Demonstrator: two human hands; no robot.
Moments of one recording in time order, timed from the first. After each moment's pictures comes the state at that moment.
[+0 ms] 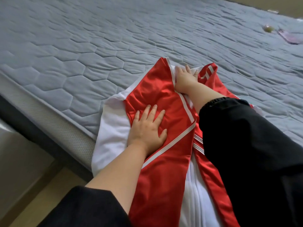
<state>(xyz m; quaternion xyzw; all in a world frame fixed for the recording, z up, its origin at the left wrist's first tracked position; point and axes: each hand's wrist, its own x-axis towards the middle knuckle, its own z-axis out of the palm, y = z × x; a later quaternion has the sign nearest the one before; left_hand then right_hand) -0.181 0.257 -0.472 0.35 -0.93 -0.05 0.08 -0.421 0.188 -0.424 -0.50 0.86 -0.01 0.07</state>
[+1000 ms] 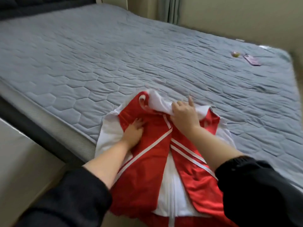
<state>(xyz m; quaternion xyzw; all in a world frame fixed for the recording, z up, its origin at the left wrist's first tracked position) -0.172 0.254 -0.416 0.39 -0.75 -0.51 0.14 -0.353 0.349 -0.352 -0.59 0.77 -0.12 -0.20</state>
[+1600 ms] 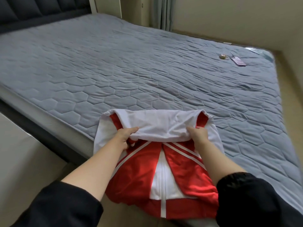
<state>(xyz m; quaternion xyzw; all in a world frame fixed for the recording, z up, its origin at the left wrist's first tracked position) -0.155 0.291 -0.371 0.54 -0.39 -0.73 0.16 -0.373 0.443 -0.377 -0.03 0.82 -0.51 0.26</state>
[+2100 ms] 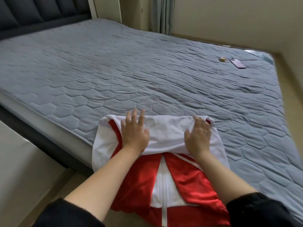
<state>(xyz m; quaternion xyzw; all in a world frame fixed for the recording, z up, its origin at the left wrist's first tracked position) -0.179 0.320 -0.358 0.42 -0.88 -0.06 0.20 -0.349 0.450 -0.366 -0.34 0.90 -0.28 -0.07</state>
